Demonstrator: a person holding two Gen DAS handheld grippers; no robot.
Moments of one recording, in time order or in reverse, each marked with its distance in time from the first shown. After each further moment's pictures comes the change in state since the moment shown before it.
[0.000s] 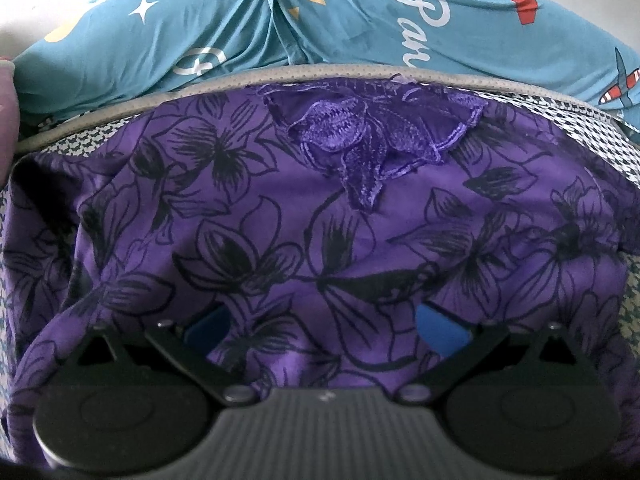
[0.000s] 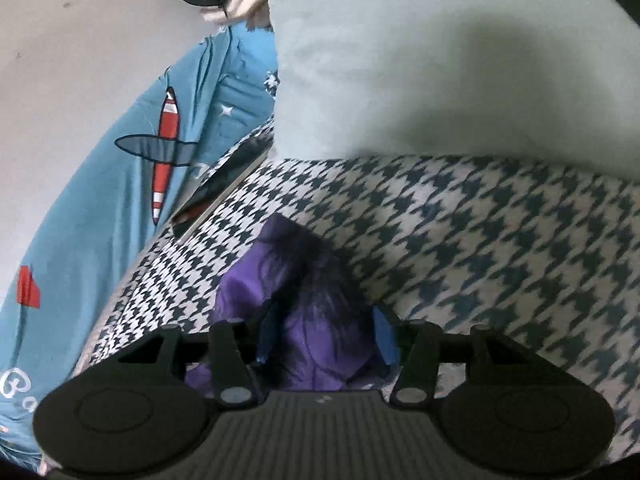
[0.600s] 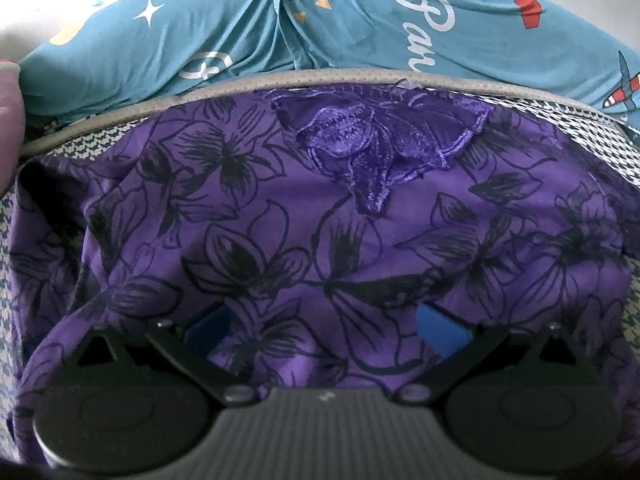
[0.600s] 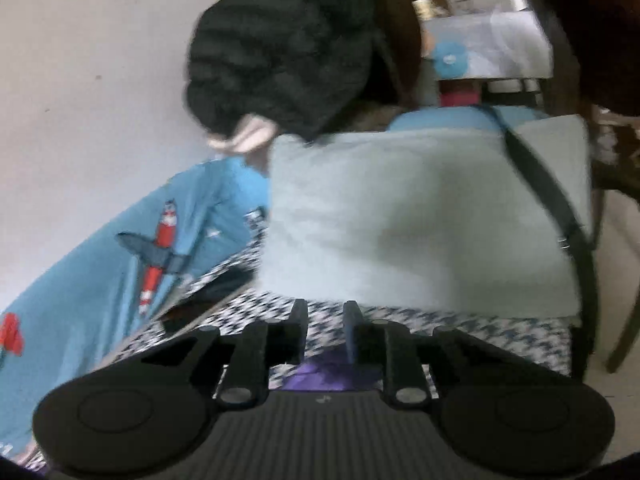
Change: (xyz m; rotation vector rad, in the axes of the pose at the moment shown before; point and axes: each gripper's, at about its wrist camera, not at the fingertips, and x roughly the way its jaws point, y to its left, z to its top) left arm -0.001 0.001 0.001 -0.003 -0.016 0.017; right arm -0.092 0.040 -0.001 -0.115 -0.364 -0.162
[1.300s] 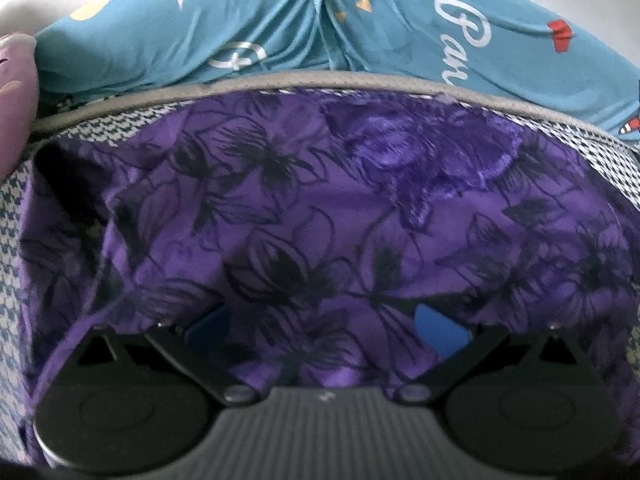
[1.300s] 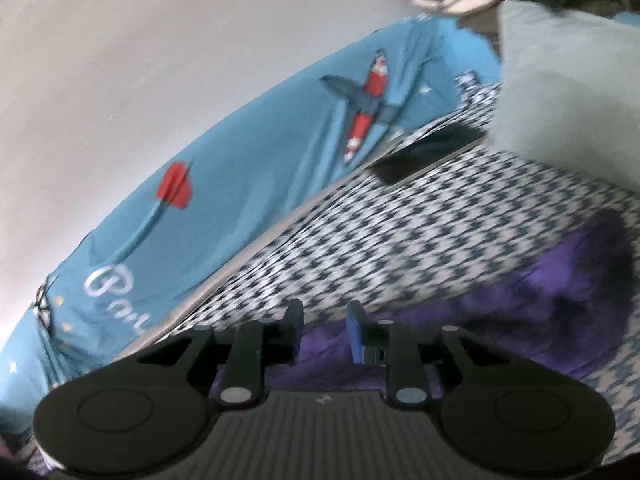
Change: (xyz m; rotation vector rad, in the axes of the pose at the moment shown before) left arm 0.001 0.038 0.009 -0.083 -0.015 -0.010; right arm 0.006 0.122 -0.060 -0.138 0.362 0.451
